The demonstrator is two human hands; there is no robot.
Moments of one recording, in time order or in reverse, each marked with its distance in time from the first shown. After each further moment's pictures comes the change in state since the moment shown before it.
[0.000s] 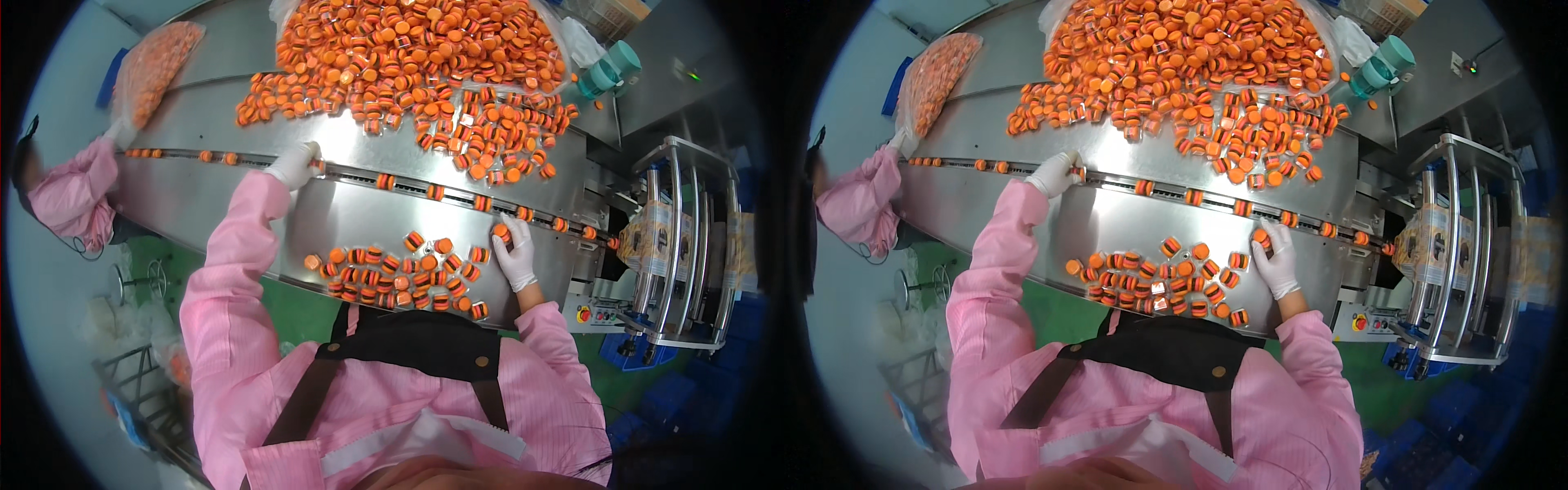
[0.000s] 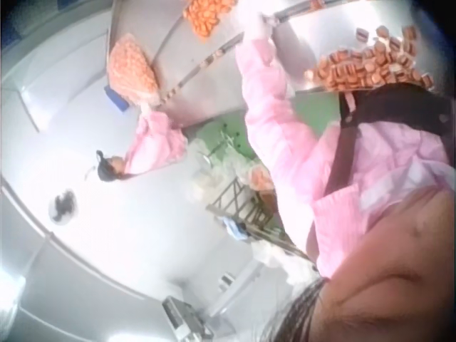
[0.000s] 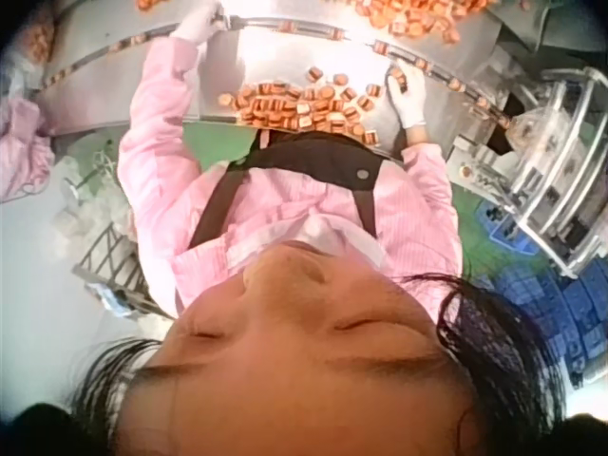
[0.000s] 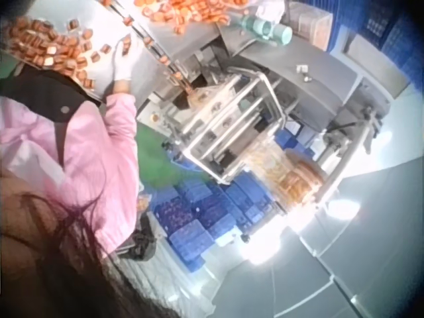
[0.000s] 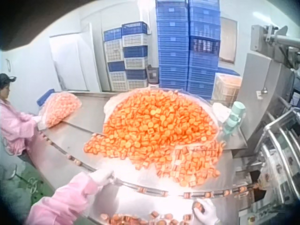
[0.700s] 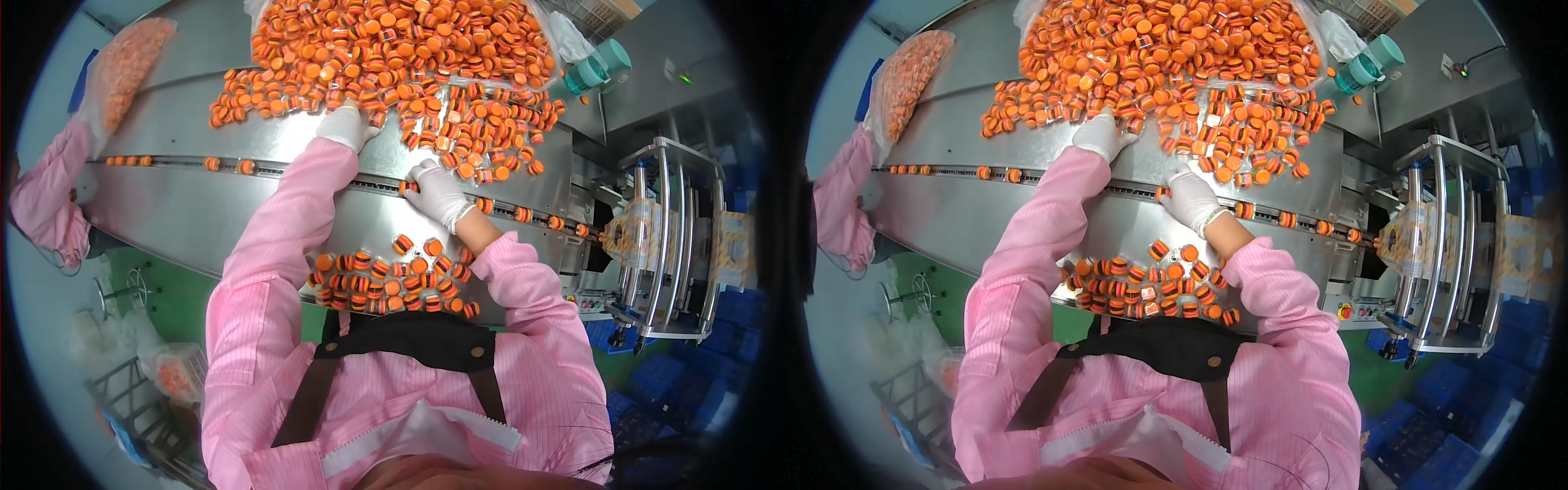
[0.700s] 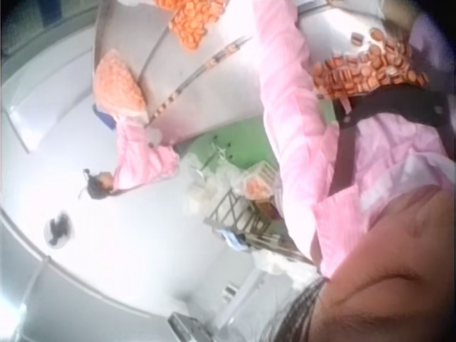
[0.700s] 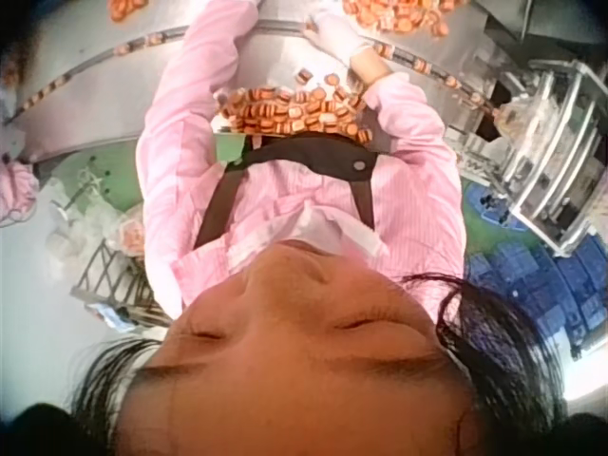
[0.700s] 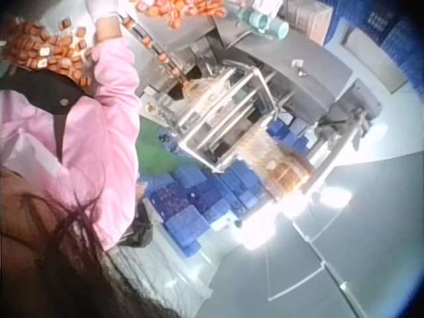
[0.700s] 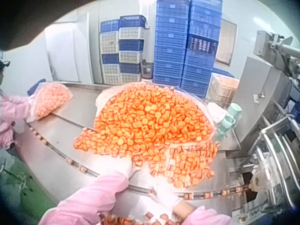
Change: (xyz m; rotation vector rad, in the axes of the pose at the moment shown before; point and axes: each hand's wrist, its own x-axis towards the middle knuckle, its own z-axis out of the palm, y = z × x) left_hand 0.100 0.118 0.020 0.108 0.047 -0.341; right_hand 0.131 -0.074 0.098 -0.365 -0.677 0.009
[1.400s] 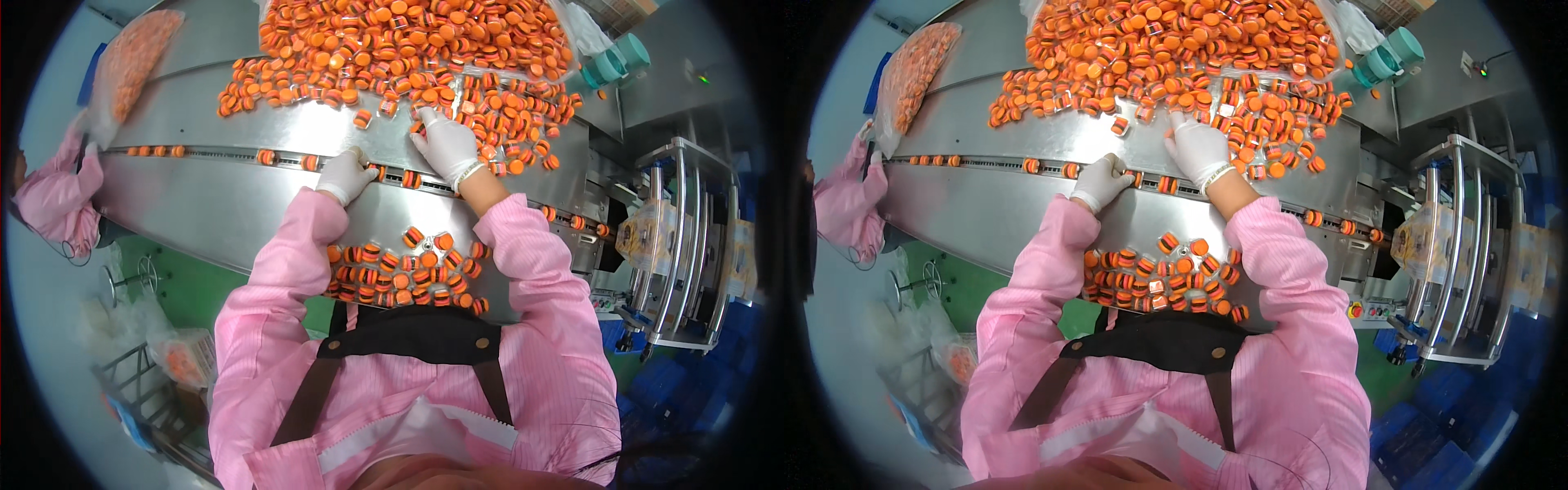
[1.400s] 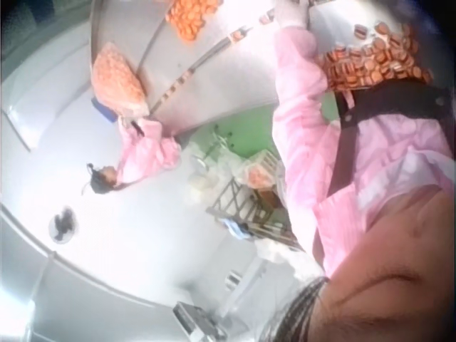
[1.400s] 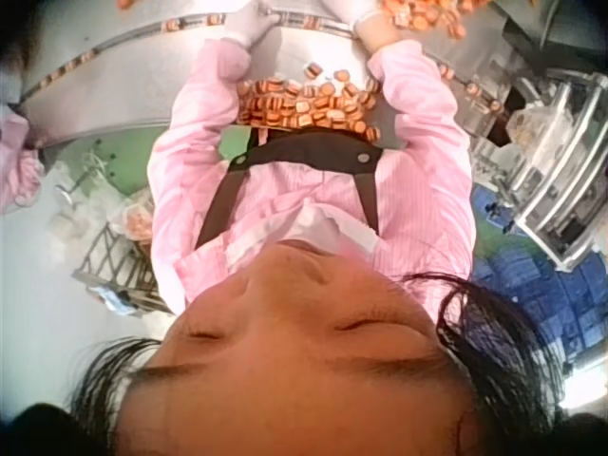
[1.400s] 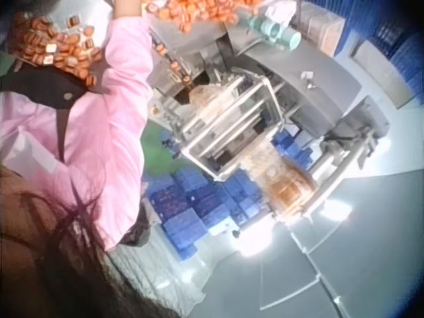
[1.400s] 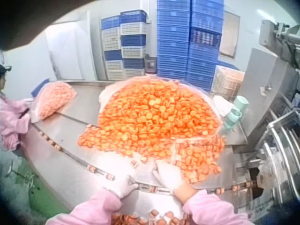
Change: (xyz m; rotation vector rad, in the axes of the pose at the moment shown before) left_hand -0.081 -0.037 0.033 -0.526 -0.221 -0.080; right_hand 0.048 -0.004 -0.026 -0.161 0.343 -0.019
